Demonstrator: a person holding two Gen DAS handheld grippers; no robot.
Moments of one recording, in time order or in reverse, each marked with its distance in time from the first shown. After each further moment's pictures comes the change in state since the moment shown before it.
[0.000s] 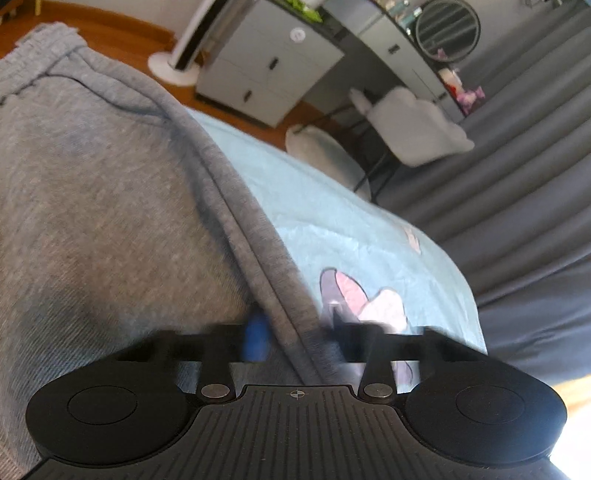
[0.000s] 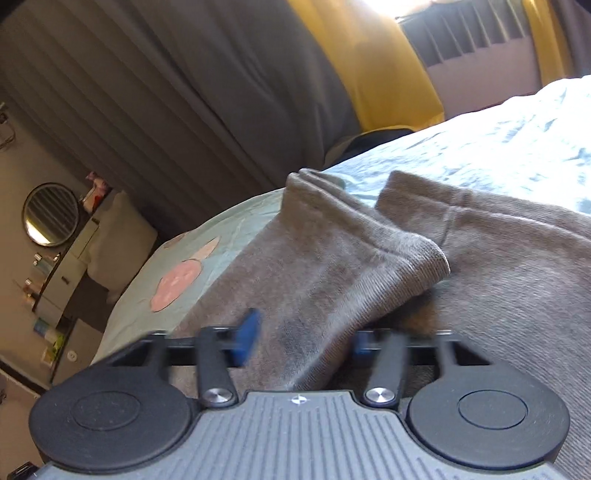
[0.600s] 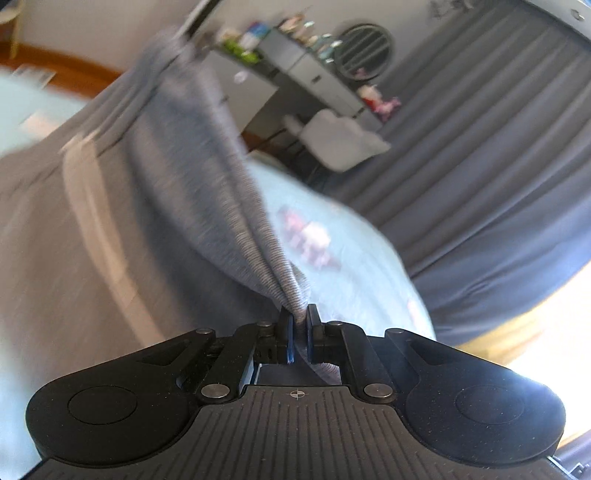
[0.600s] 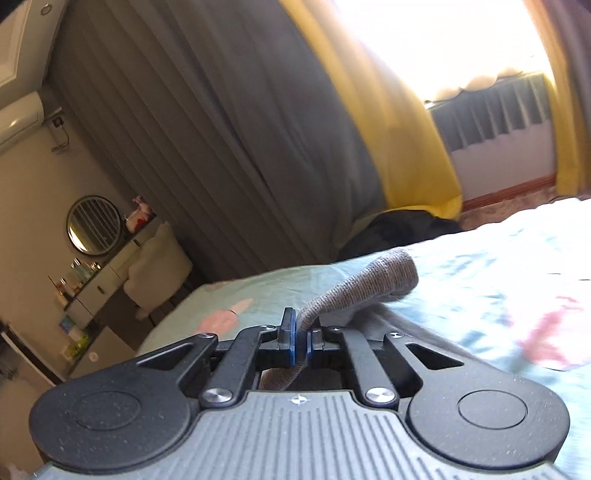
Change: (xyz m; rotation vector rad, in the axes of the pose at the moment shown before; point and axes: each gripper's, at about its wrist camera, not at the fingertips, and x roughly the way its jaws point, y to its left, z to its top) left arm -0.246 0.061 -0.147 0.115 -0.102 -0.160; right arm -0.160 -0.028 0.041 -0.161 -0.158 0.073
